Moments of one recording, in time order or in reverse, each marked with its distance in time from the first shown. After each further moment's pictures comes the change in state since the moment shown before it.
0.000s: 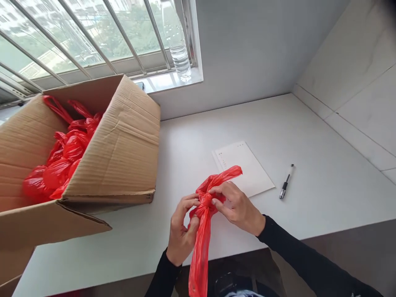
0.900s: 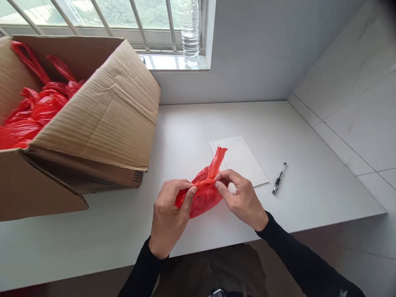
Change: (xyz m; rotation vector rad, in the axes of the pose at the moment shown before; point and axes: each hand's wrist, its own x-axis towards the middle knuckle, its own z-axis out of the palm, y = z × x) left_hand 0.005 0.015 0.005 0.334 0.178 0.114; right_hand -0.011 -0.017 -0.002 0.038 0.126 0.203
